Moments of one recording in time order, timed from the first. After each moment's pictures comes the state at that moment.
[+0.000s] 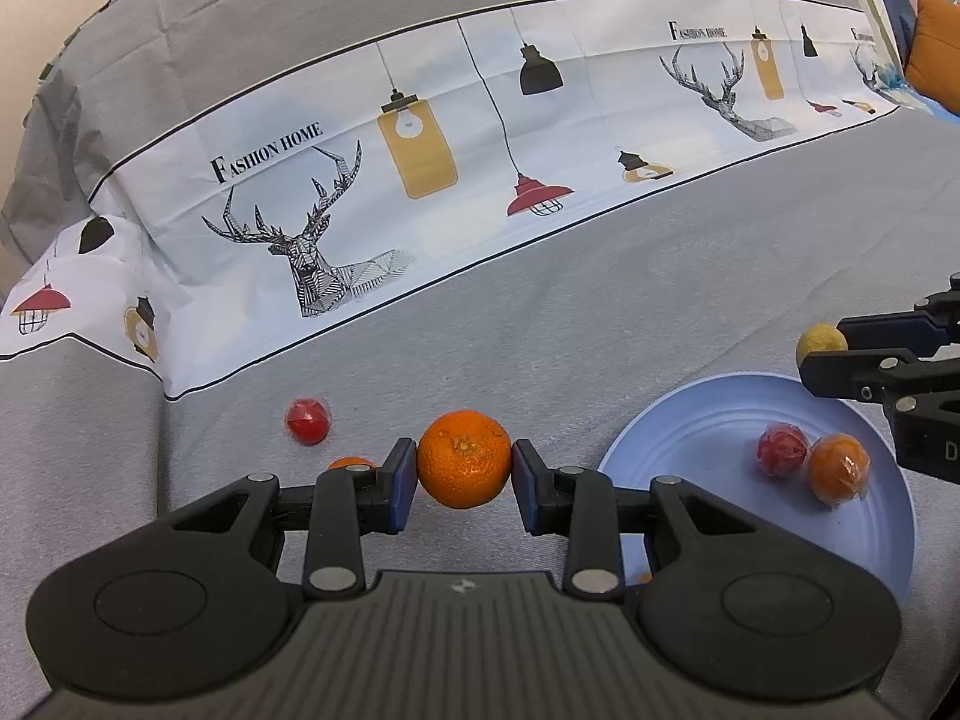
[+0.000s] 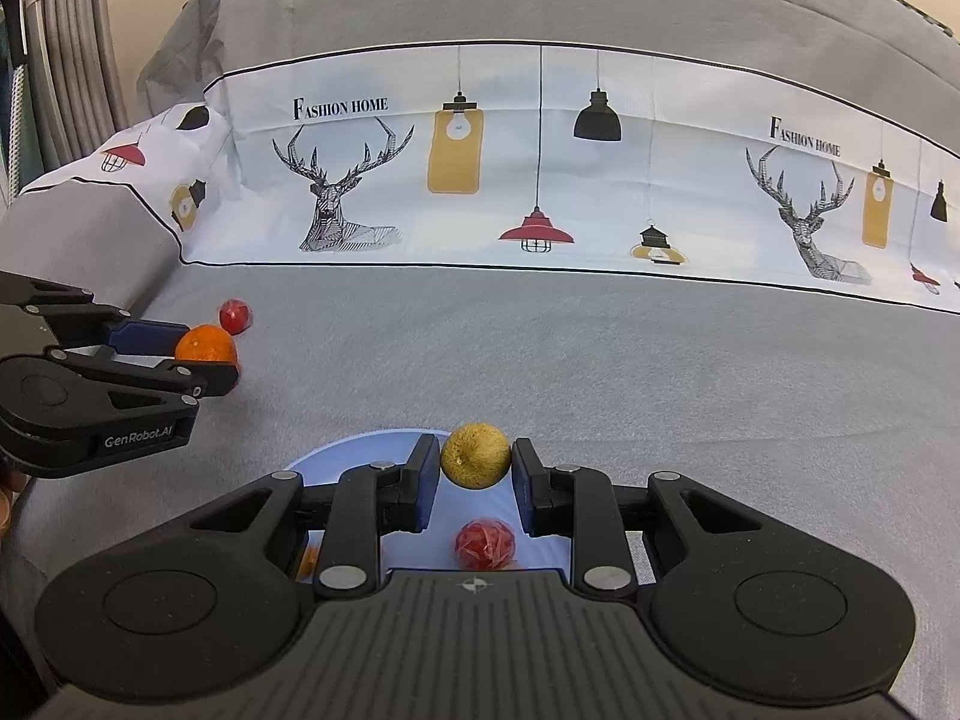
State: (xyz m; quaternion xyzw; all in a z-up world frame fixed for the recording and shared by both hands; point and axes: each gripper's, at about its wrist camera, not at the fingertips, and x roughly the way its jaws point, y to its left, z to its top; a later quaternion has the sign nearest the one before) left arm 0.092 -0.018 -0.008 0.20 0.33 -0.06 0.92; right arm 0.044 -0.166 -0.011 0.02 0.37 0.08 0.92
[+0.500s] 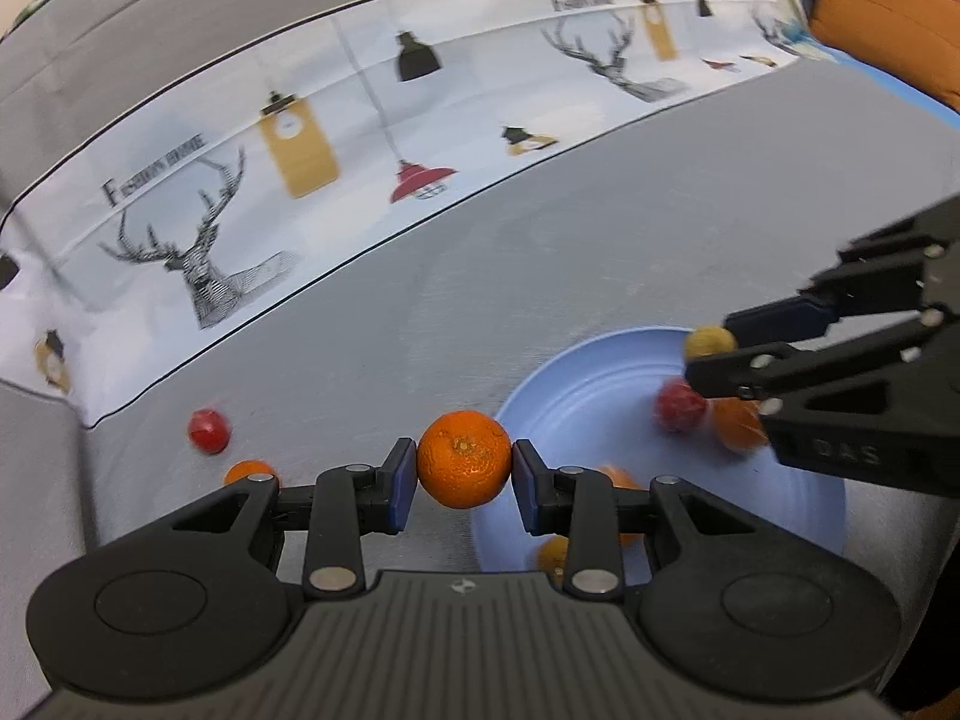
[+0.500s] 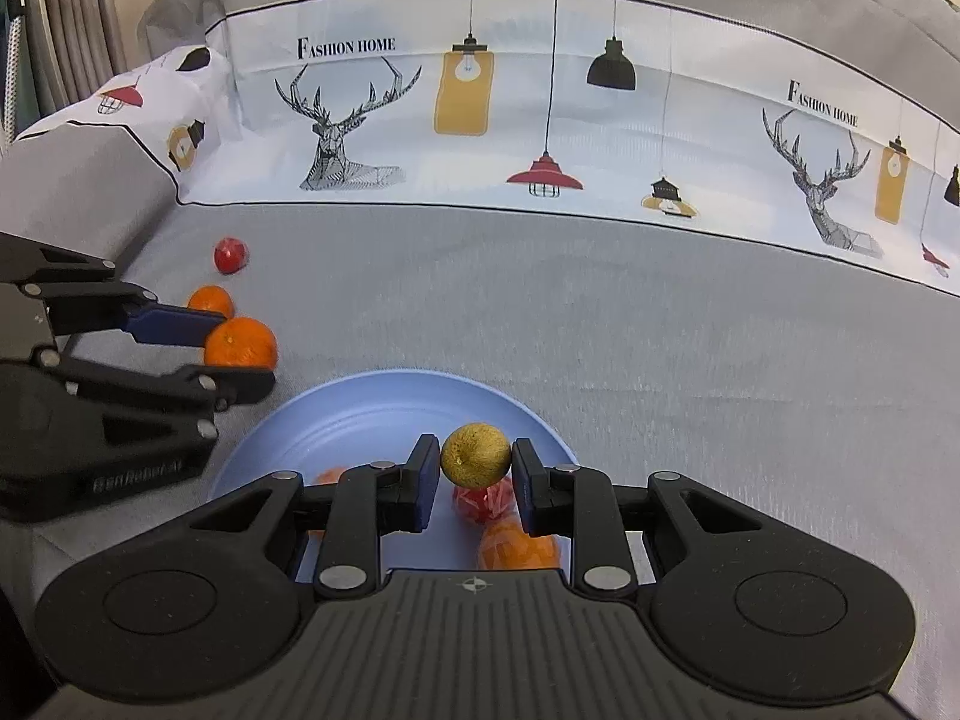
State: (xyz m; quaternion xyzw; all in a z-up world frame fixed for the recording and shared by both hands) left arm 0.078 -0.047 -0.024 0.23 0.35 -0.16 0.89; right arm 0.047 -0.160 -0.027 0.00 0.43 0.09 0.90
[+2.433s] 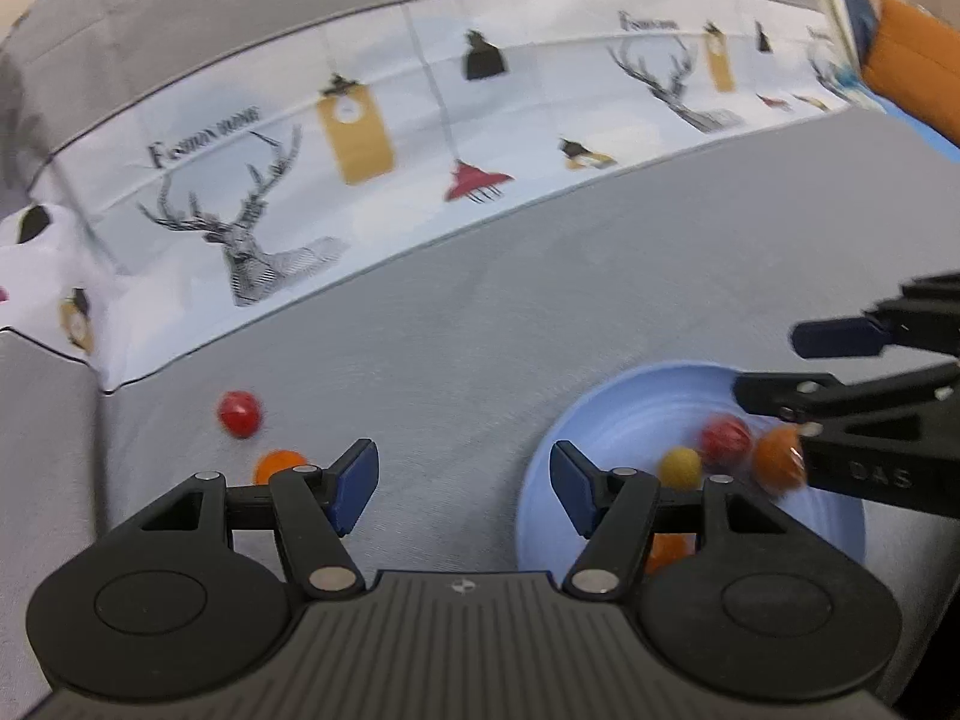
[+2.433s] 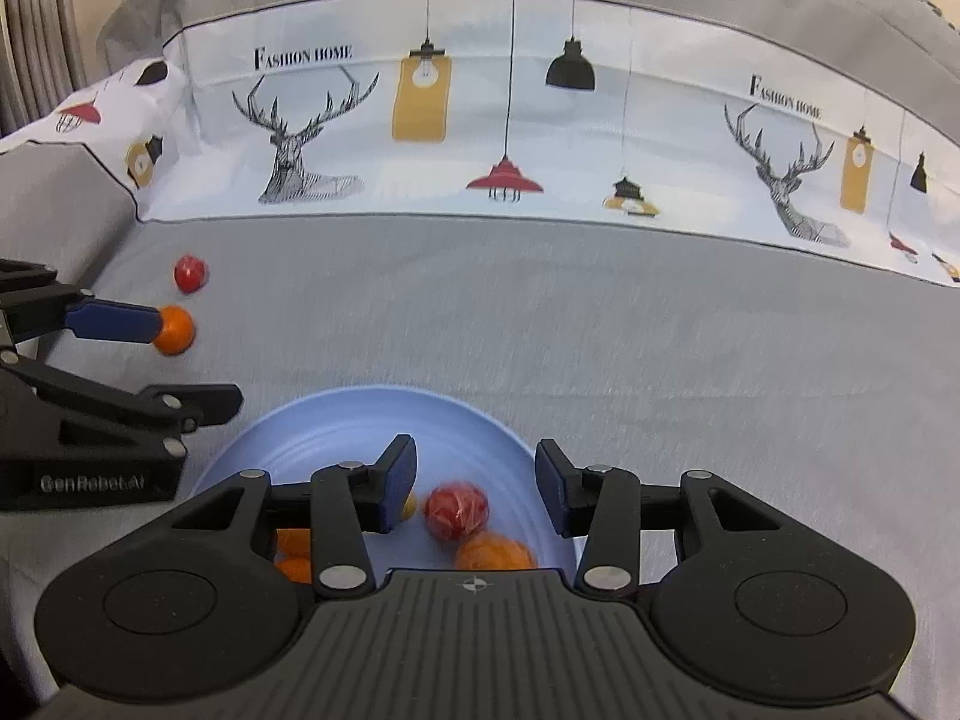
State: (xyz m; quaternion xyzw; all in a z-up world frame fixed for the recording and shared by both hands) left arm 0.097 -0.022 -0.012 0.17 0.35 -0.11 0.91; right arm 0.052 -0.160 -0.027 0.00 0.41 0.04 0.91
